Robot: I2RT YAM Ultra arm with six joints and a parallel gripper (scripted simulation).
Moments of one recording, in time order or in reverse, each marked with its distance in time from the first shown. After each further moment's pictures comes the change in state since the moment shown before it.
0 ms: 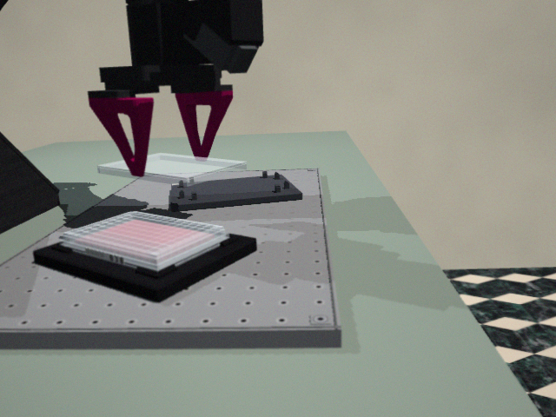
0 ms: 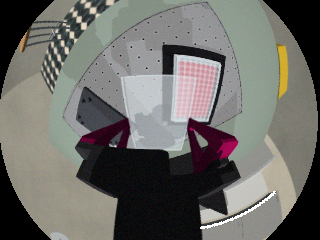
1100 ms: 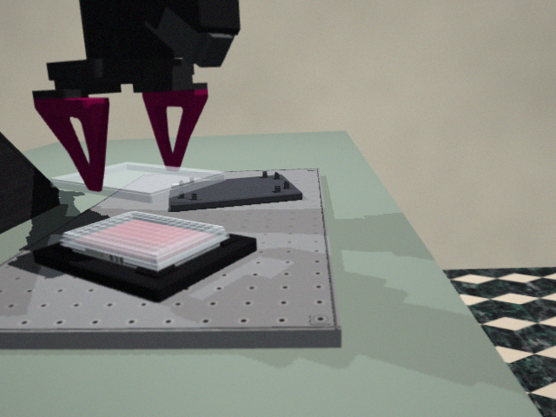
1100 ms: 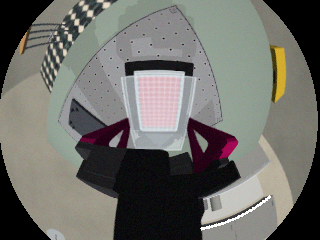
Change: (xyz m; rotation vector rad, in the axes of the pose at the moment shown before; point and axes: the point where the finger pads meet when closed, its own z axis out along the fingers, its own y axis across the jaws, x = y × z) arm -0.028 -0.067 -0.004 0.002 -0.010 -0.022
